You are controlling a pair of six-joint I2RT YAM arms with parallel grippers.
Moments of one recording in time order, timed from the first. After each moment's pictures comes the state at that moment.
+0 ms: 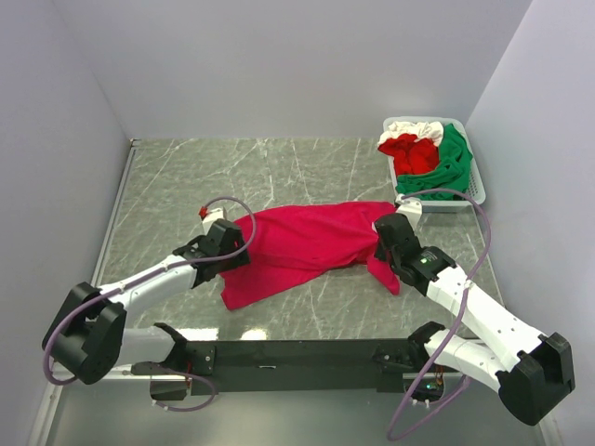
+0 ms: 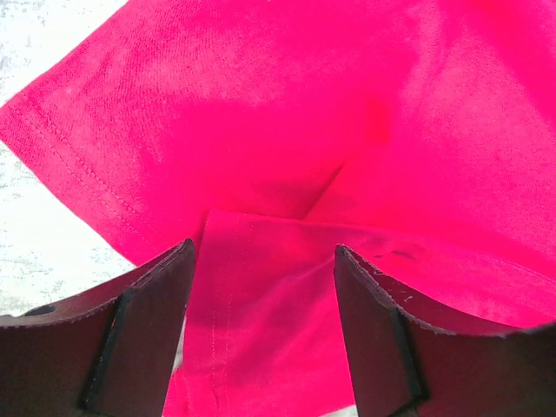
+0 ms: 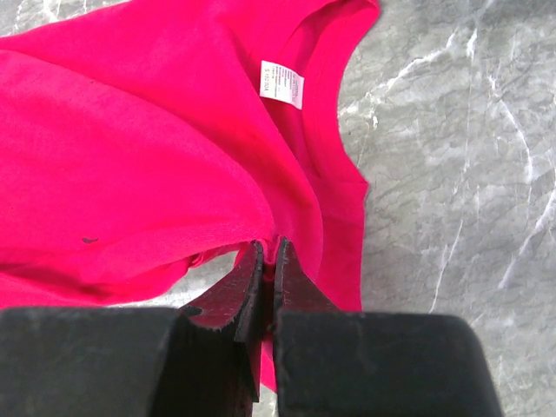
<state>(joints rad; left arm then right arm) -0.56 1.24 0.60 -0.26 -0.31 -0.75 0.54 0.96 0.70 -0.54 0.49 0.57</state>
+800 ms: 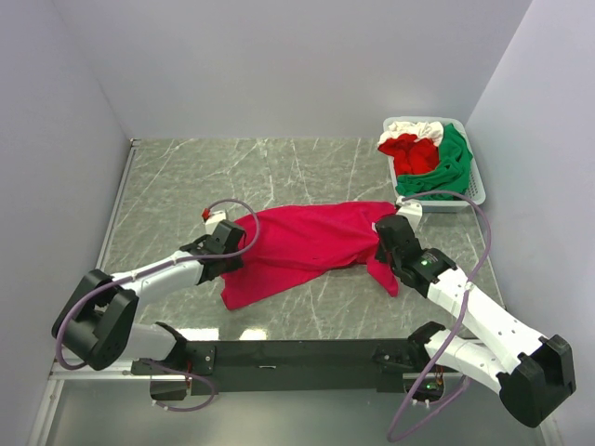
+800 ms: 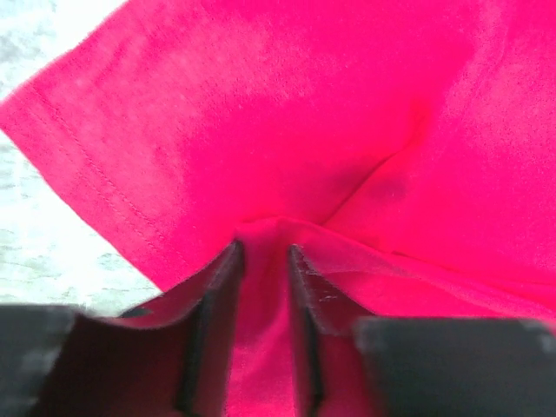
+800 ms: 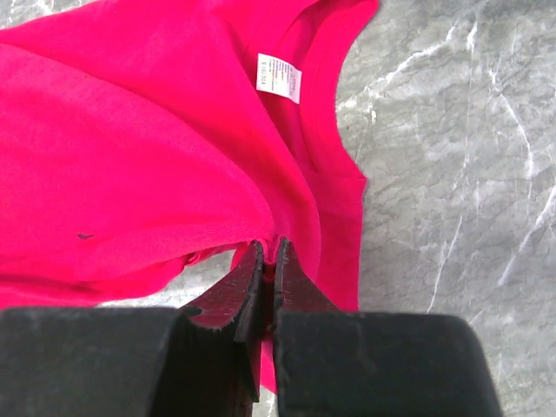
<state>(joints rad) -0.56 1.33 0.60 -0.25 -0.34 -0.75 0.54 0.94 0.68 -0.54 0.49 0.57</state>
